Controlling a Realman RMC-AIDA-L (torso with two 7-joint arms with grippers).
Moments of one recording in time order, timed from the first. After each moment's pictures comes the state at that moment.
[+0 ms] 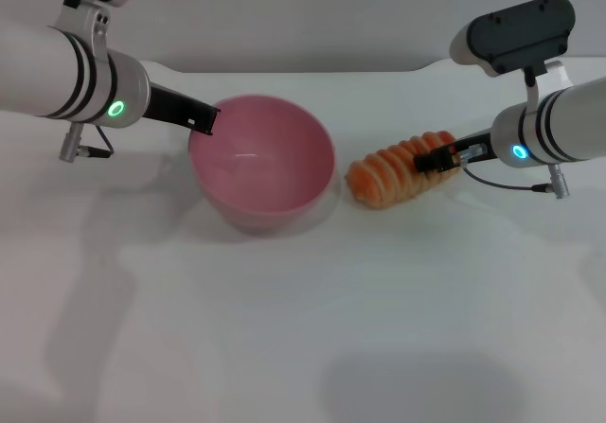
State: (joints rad) left arm -0.59 -2.06 1.50 1.25 -0.50 -1.00 0.29; right arm 0.76 2.08 -1.57 -0.73 0.51 0.69 -0.21
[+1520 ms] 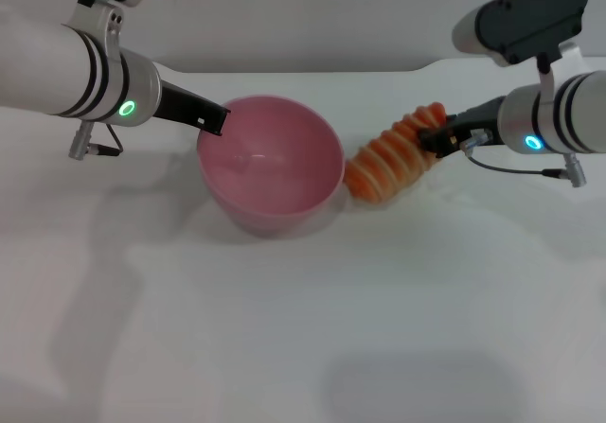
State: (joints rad) left arm -0.61 -2.06 1.52 1.24 -0.50 -0.99 0.30; right arm 0.59 2.07 -1.63 -1.09 0.48 0.80 -0.28
